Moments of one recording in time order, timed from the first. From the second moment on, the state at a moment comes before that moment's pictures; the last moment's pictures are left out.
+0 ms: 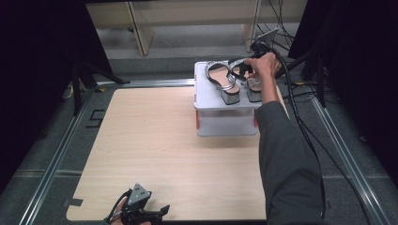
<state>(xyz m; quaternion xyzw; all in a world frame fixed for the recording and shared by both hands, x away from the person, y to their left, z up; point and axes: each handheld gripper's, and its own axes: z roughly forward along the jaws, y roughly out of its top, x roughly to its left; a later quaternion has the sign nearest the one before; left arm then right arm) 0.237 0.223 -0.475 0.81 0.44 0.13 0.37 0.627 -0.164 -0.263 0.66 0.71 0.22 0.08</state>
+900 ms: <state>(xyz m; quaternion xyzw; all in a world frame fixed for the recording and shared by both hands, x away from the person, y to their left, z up) 0.238 0.224 -0.476 0.80 0.46 0.13 0.37 0.577 -0.288 -0.261 0.63 0.72 0.28 0.08</state>
